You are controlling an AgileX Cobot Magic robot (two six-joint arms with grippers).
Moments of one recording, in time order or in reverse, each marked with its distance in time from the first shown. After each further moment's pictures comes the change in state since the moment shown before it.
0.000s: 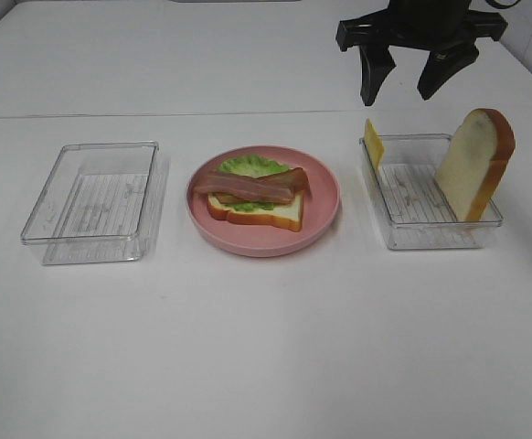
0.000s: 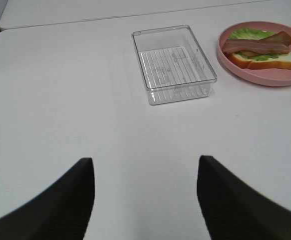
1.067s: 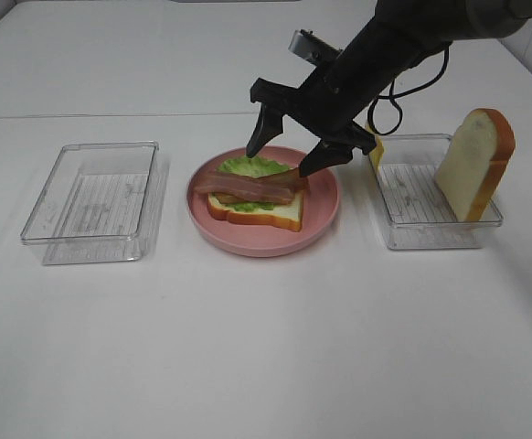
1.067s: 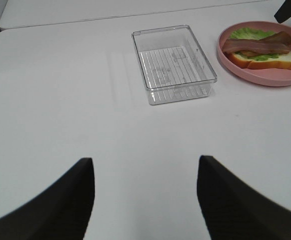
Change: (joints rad) left arm 0.000 0.000 0.000 0.000 0.000 0.000; right arm 0.032 0.183 0.164 0.615 -0.361 -0.187
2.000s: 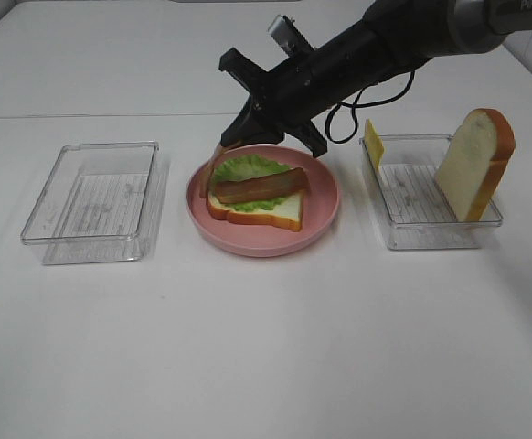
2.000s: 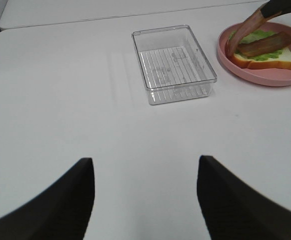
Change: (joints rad) left arm 0.000 0.000 0.000 0.000 0.000 0.000; right arm 0.012 0.046 0.000 0.361 -0.040 -0.163
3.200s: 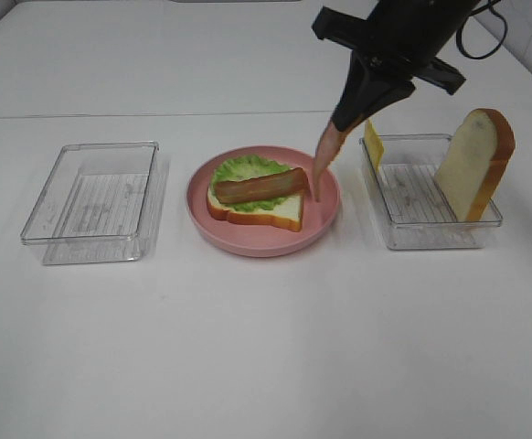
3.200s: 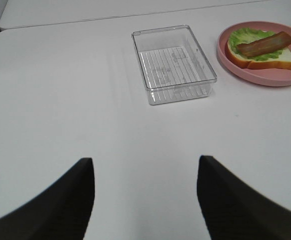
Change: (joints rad) left arm 0.000 0.000 0.000 0.000 0.000 0.000; right arm -0.081 -0.294 0.000 -0.458 0.437 0.135
